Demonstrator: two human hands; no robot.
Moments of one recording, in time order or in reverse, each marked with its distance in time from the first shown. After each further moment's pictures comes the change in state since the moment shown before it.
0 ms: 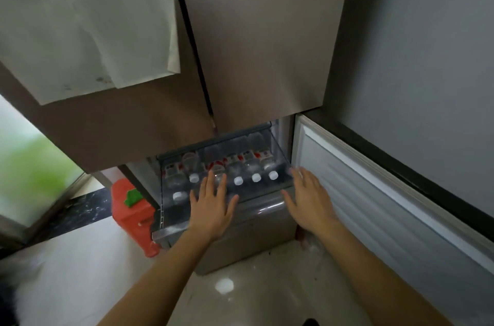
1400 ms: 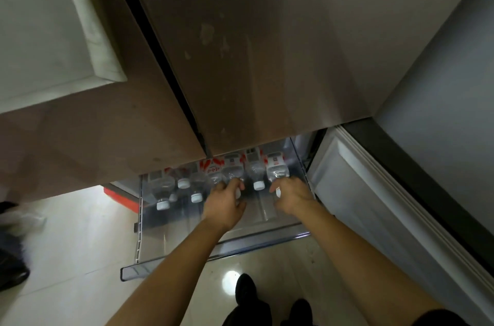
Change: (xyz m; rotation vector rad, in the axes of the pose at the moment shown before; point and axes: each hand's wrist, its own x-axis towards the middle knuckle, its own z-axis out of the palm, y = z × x) left_hand 0.133 0.008 0.067 -0.264 -0.154 -0.089; right_hand 0.173 0.010 0.079 -0.025 -0.542 0.082
